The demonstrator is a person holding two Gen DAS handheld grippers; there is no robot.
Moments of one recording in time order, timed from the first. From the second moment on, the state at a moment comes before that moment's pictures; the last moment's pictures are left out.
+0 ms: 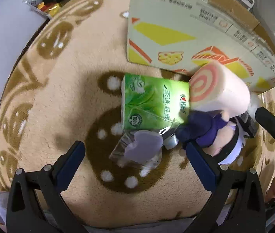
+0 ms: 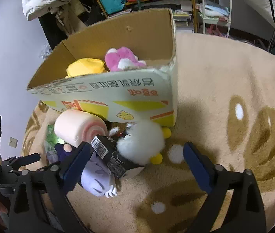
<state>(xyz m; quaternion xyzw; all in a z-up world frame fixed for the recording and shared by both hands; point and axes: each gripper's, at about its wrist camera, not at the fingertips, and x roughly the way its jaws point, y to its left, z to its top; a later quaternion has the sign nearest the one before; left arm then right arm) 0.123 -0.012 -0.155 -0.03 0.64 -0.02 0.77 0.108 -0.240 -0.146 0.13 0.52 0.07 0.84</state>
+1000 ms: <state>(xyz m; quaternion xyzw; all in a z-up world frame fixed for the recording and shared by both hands) 0.146 -0.035 -0.198 0.01 0.67 0.01 0.74 0.137 -0.248 -0.176 0.16 0.55 0.08 0.82</state>
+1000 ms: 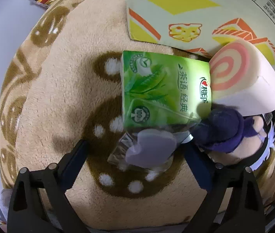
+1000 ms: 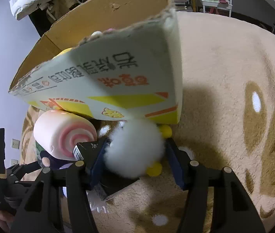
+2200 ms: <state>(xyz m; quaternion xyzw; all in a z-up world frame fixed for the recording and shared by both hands) 0.131 -0.014 -0.144 -0.03 0.58 -0.02 0.82 0.121 -0.214 -0.175 0.10 0.55 0.08 0.82</state>
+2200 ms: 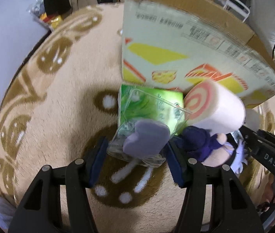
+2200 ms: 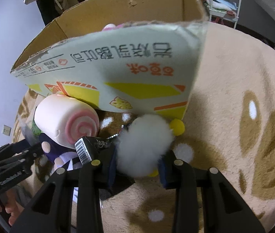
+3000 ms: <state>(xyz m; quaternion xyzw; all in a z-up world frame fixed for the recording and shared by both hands) 0.043 -0.025 -0.017 0.01 0.31 -0.05 0.95 0.056 -0.244 -0.065 0.12 0.40 0.11 0.90</state>
